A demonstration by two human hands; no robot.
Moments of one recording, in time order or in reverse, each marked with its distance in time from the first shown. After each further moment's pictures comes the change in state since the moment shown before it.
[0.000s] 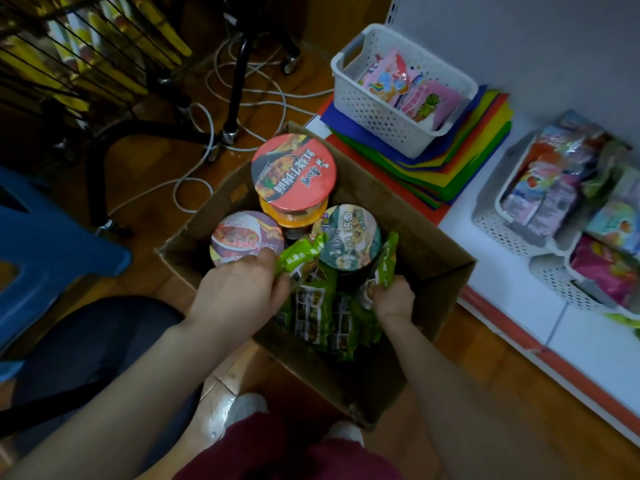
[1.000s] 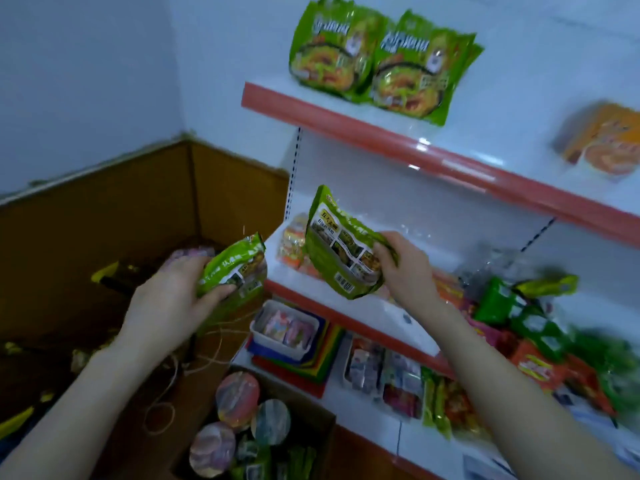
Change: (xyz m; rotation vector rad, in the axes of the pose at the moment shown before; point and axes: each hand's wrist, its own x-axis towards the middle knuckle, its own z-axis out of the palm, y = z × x) left_hand -0.044 0.088 -0.569 -0.198 0.527 0.202; right_hand -0.400 -0.318 -0.513 -0.034 0.562 -0.964
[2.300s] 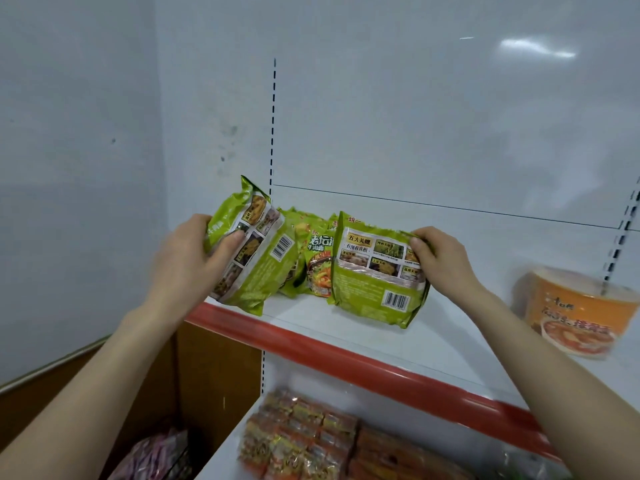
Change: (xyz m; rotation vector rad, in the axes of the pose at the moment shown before) left_hand 0.268 0.178 -0.096 -0.264 0.567 0.109; right_hand 0.253 0.042 -0.220 0.031 0.362 -0.224
